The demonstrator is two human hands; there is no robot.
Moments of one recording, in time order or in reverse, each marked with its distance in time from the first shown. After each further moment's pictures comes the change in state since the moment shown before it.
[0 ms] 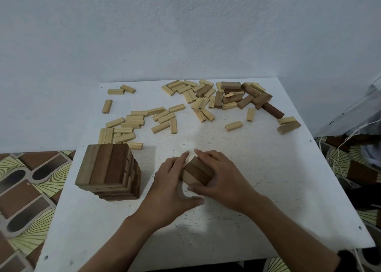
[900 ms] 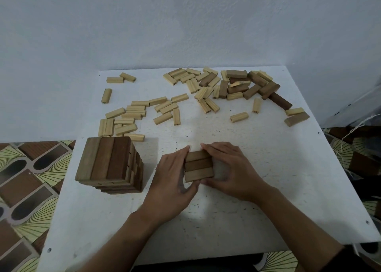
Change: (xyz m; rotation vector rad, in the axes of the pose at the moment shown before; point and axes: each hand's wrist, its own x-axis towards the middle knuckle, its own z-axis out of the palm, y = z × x) left_hand -0.002 -0.002 0.005 0.102 0.129 0.073; right_hand 0.005 0.035 0.001 -0.113 0.077 -0.186
